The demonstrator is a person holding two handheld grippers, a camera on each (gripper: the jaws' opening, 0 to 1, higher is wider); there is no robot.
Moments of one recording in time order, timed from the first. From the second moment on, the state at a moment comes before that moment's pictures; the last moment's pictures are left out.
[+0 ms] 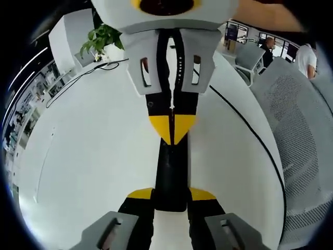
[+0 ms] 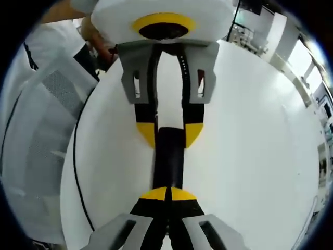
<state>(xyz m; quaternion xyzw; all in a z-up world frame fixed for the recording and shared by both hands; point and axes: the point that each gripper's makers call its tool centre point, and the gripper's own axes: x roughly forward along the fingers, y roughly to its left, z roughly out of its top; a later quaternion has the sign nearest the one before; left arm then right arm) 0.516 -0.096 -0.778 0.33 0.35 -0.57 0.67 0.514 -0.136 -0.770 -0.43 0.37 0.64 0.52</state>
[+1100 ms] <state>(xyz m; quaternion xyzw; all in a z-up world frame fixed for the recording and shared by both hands) 0.515 -0.096 -0.779 0.33 0.36 -0.57 0.67 0.514 -0.136 -0.764 -0.43 0.35 0.64 0.53</state>
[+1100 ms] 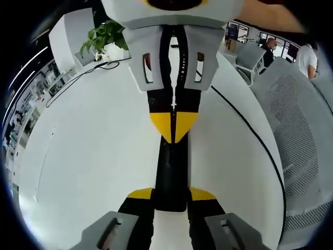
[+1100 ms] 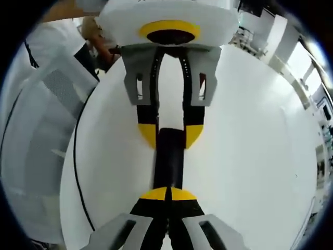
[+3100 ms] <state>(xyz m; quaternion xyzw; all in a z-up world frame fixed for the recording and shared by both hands) 0.515 -0.098 -0.778 0.33 0.35 -0.57 0.67 0.506 -0.140 -0.765 -0.42 0.35 0.63 0.55</state>
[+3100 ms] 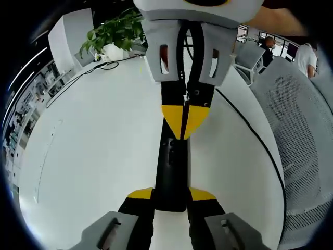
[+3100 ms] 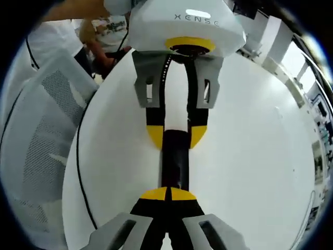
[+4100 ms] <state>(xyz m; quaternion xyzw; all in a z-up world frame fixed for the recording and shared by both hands) 0.517 -0.096 -0.779 0.33 0.35 -0.57 0.67 0.506 -0.138 -0.771 -0.43 0.35 0.63 0.54</state>
